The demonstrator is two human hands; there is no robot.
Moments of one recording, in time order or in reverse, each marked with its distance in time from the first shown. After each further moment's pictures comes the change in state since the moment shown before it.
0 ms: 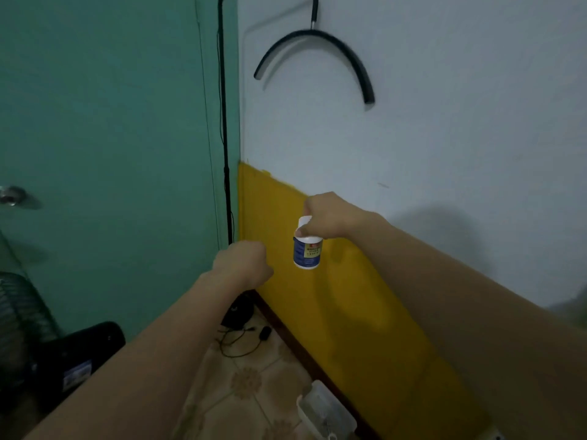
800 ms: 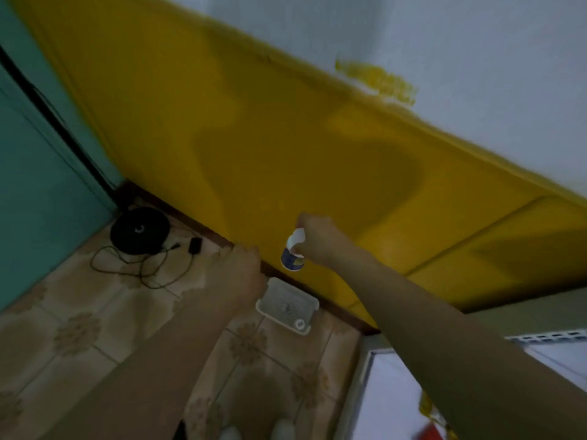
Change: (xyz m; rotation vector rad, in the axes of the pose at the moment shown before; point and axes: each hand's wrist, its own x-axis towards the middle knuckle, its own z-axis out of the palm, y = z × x) left_hand 0.252 -0.006 0.299 0.195 -0.361 0.403; right_hand 0.174 0.208 0.293 0.226 -0.315 0.559
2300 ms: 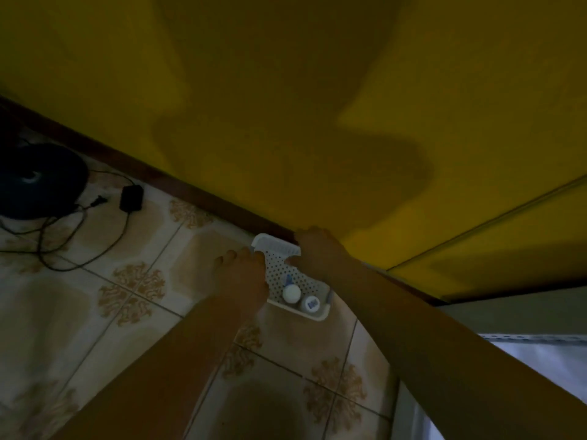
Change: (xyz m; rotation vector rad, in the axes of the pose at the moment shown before) left_hand 0.193 0.005 0.408 0.135 -0.159 0.086; right_hand 0.252 0.208 0.387 -0.163 -0.091 0.038
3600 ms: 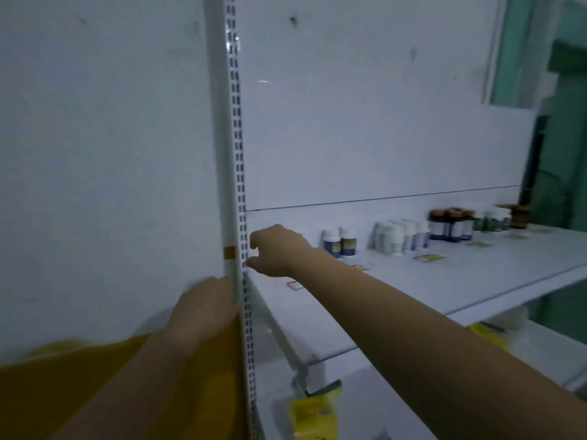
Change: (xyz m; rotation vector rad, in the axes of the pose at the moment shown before) left_hand -0.593 0.301 -0.630 -0.139 0.593 0.689; right_hand -0.876 0.007 -0.534 0.009 0.904 0.474
